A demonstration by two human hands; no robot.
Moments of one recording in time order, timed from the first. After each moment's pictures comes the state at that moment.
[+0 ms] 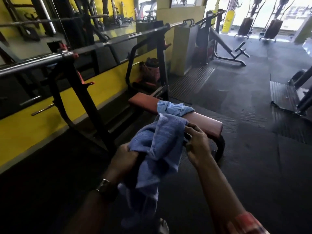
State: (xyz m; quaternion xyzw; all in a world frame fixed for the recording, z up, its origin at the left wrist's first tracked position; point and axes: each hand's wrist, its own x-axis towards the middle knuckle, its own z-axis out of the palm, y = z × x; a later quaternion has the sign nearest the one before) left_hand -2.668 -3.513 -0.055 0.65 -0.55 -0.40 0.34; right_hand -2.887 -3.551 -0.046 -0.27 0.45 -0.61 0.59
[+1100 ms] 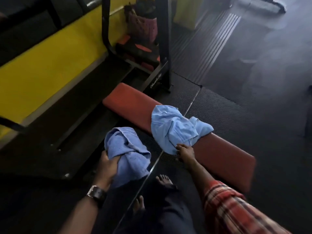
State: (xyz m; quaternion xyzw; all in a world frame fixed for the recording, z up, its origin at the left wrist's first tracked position) left_hand -2.659 -4.154 -0.257 0.77 -0.29 -0.47 0.32; right_hand -2.939 -4.215 -0.349 -0.22 0.76 -0.27 0.55
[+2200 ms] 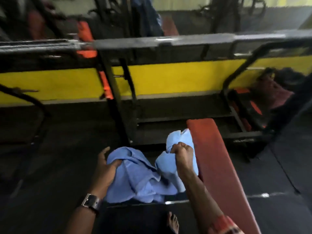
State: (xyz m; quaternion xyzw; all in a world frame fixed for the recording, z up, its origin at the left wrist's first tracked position) left_hand -2.652 -3.983 -0.157 0.81 0.01 -0.20 0.55; right_hand -2.755 -4.211 -0.172 -0.55 0.46 -0.20 0.67
